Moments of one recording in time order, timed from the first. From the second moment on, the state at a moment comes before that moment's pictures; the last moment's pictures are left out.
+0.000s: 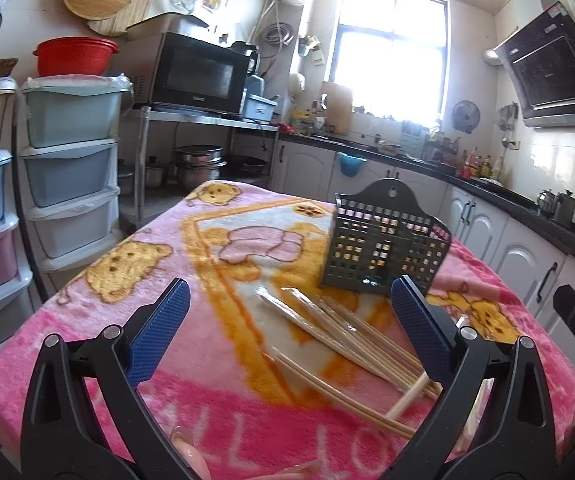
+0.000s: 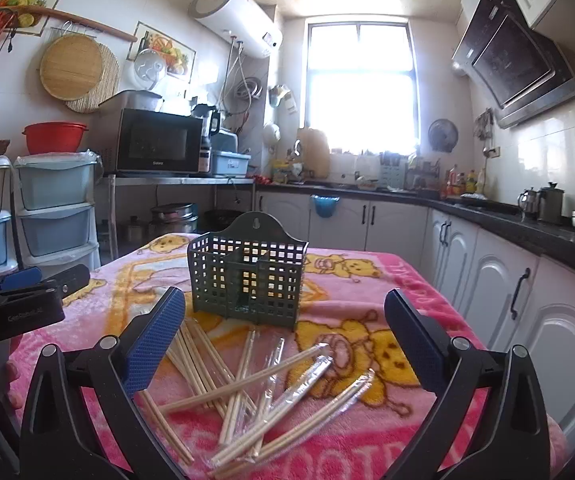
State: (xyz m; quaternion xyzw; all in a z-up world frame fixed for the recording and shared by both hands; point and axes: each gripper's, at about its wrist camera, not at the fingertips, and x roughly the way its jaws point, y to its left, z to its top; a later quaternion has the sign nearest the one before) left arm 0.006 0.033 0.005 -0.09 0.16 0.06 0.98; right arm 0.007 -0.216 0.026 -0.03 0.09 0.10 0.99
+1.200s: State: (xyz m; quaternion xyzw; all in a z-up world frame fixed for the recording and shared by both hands) left arm 0.115 0.067 -0.076 -0.20 0.45 -0.02 0.87; right arm 0.142 -0.234 -0.021 -0.04 0.32 0.09 0.94
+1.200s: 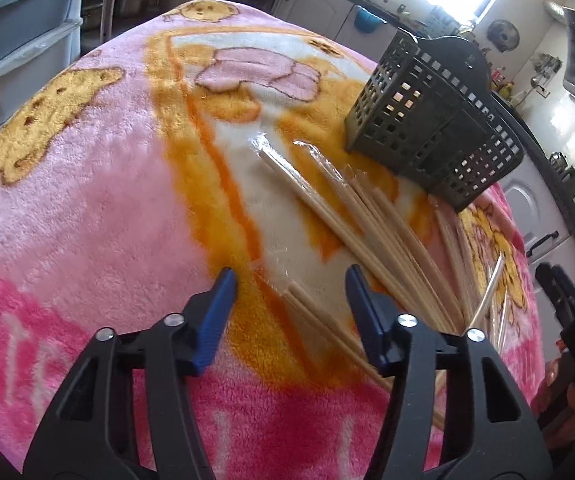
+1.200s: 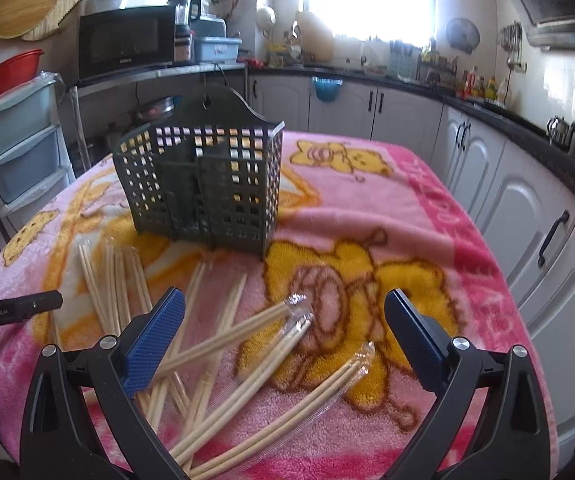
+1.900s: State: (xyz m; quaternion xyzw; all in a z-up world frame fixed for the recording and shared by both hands) left arm 0.131 0.077 -0.080 -0.19 0.43 -0.01 0.88; right arm 0.198 -0.261 -0.061 0.13 0.46 0.13 0.87
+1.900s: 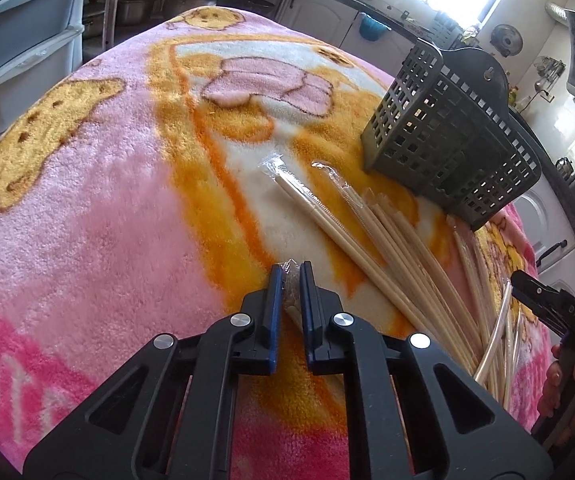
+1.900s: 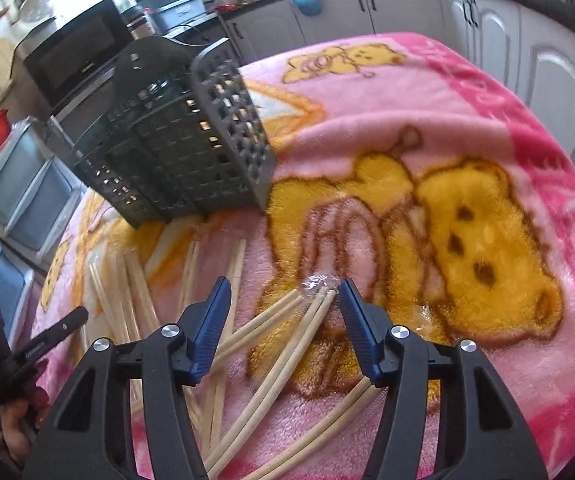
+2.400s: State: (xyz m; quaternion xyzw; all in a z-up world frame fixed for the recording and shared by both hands) left arm 0.124 0.078 -0.049 -0.19 0.40 -0.03 0.90; right arm 0.208 -0.267 -0.061 0.11 0.45 0.14 0.88
